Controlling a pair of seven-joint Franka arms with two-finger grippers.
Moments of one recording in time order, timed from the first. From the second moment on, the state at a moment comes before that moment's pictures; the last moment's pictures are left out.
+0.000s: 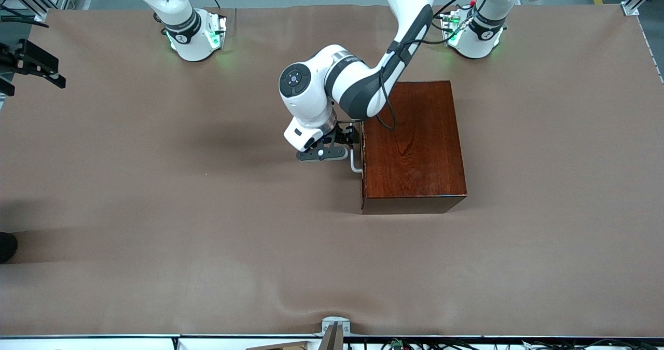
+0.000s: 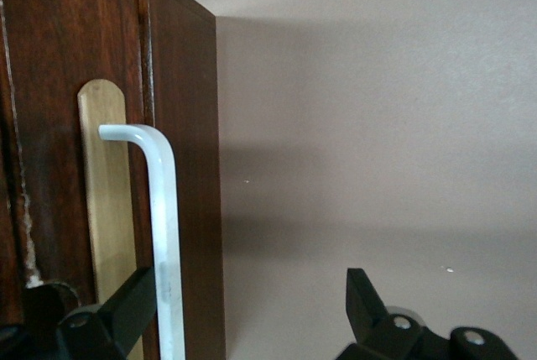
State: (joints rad) left arm -1.00 0.79 0.18 -1.18 0.02 1.80 -0.86; right arm -0.07 -0.03 0.04 -1.43 0.02 1.37 -0.18
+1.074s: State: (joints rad) left arm -1.02 0.83 0.18 -1.18 0.02 1.74 -0.92; right arm -0.07 -0.03 0.04 -1.43 0.02 1.37 -0.18
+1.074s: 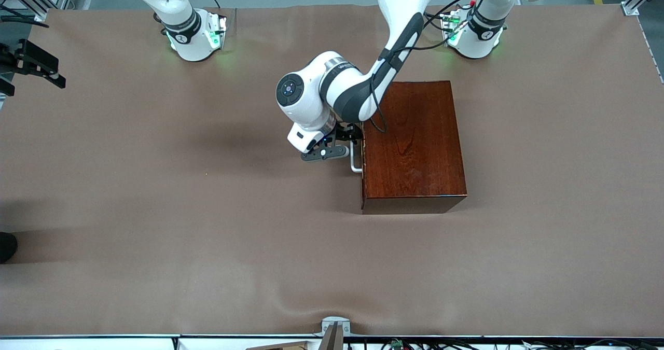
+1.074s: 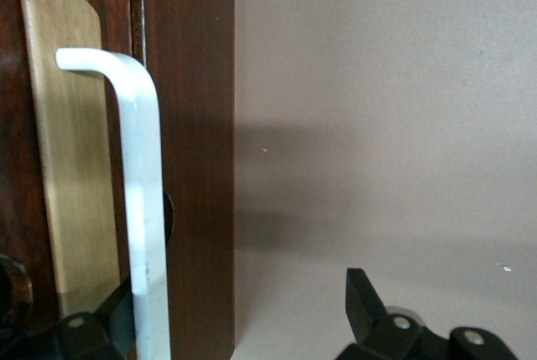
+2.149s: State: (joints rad) left arm -1.03 0.83 0.18 -1.17 0.02 1.82 -0.92; right arm -0.07 -0.03 0.04 -1.43 0.02 1.37 -0.18
